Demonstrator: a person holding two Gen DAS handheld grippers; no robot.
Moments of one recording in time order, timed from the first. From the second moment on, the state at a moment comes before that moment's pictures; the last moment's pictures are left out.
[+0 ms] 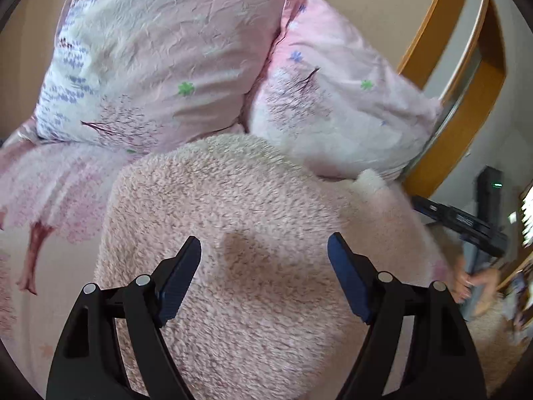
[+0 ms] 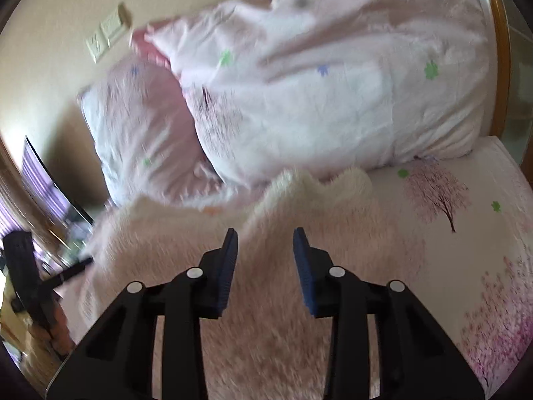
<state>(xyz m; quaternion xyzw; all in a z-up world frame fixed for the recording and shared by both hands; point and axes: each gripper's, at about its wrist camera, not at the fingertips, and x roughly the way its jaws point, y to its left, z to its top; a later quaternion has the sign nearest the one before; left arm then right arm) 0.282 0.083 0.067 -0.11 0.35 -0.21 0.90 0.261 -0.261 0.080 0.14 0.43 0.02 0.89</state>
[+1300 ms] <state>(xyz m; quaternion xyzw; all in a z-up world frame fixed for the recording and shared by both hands) 0.308 0.140 0.014 -0.20 0.43 -0.07 0.88 0.224 -0.296 0.030 0.17 0.48 -0.11 0.85</state>
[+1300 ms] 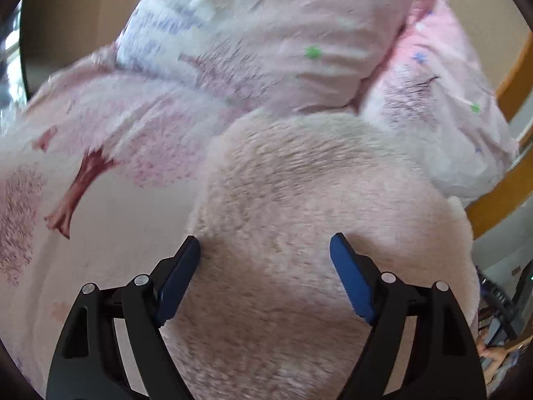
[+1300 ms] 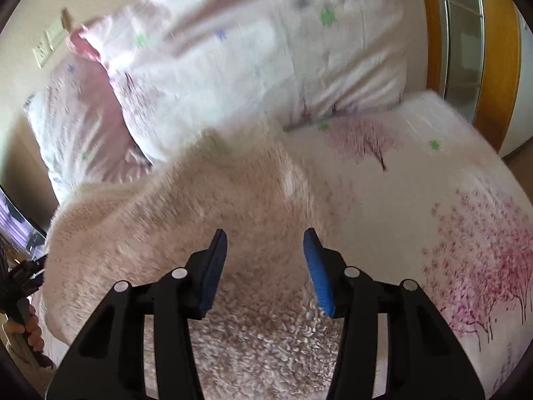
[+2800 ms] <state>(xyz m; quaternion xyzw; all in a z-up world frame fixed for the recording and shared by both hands) 0.204 0.169 -0.059 -0.55 0.33 -0.07 0.76 0.118 -0.322 -0.027 0.57 0.36 -0.13 0.73</state>
